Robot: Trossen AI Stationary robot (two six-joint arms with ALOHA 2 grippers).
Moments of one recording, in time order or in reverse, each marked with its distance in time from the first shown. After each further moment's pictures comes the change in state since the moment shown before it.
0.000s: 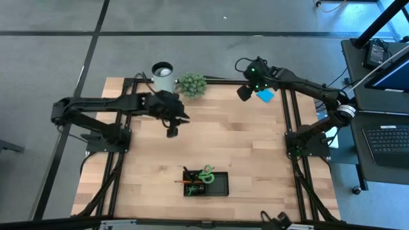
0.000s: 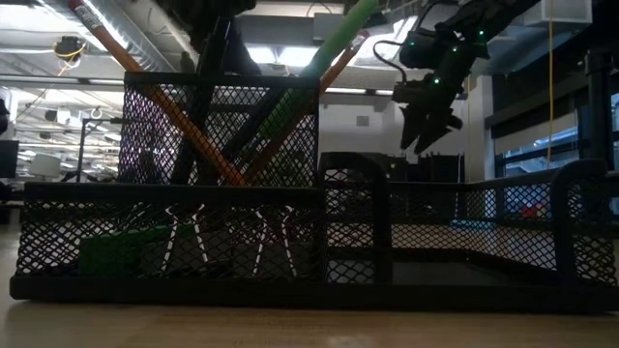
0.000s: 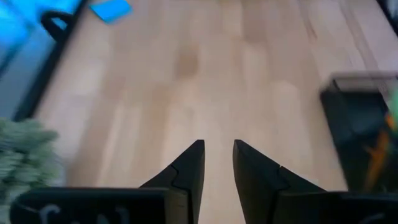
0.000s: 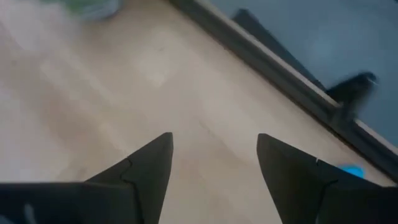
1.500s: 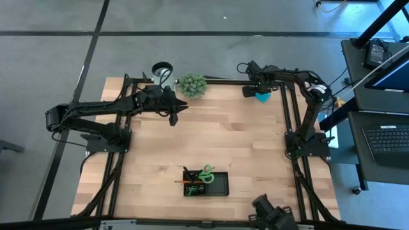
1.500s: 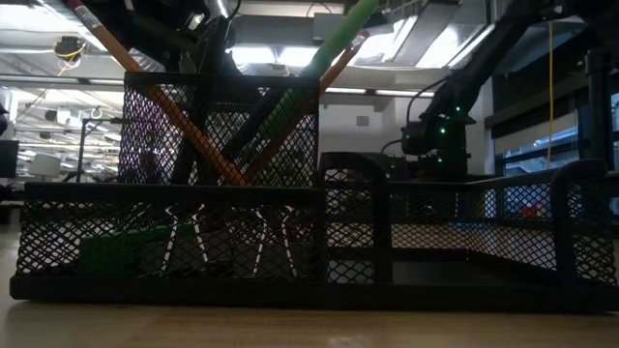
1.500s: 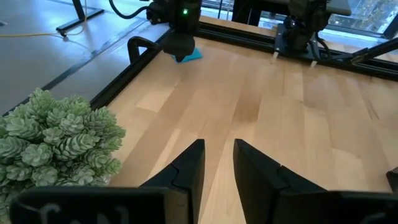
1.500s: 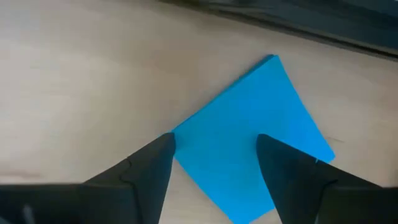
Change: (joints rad) left arm 0.223 -0.114 -0.343 0.523 0.021 -0.140; right arm -0.228 0.427 0.004 -0.057 0.139 0.298
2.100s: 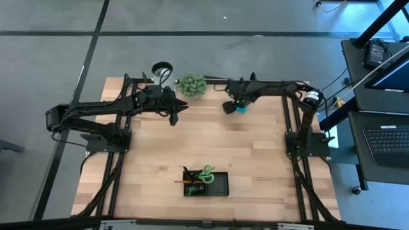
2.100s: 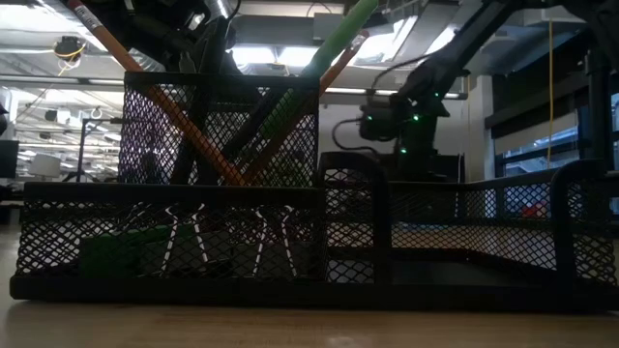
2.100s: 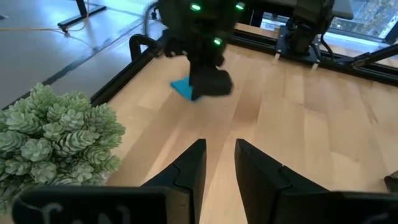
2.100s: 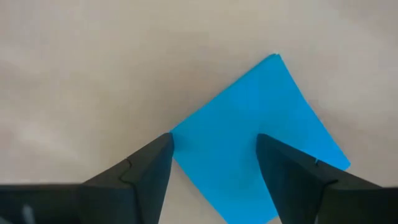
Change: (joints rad) left arm 0.000 0.000 0.000 0.000 0.000 -0.028; right arm 0.377 0.006 -0.005 0.136 -0.052 0.098
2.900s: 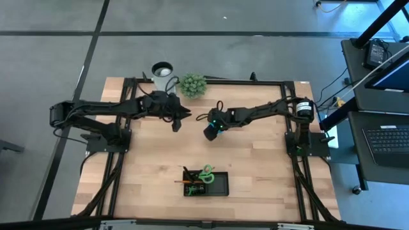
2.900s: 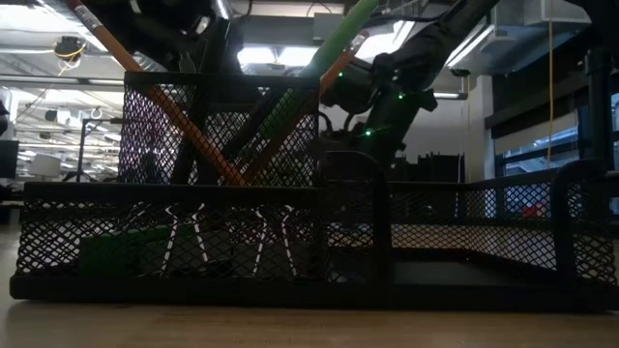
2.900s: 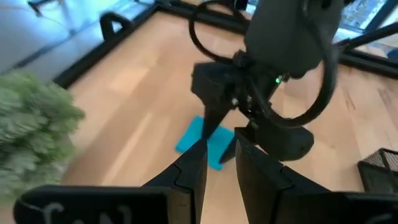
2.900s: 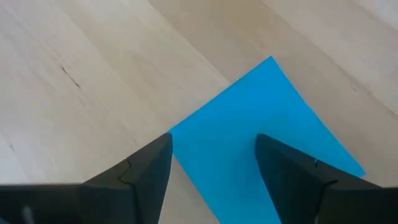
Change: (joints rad) left arm -0.081 0.063 0.000 0.015 0.000 -0.061; right arm 0.413 0.069 0.004 0.332 0.003 0.100
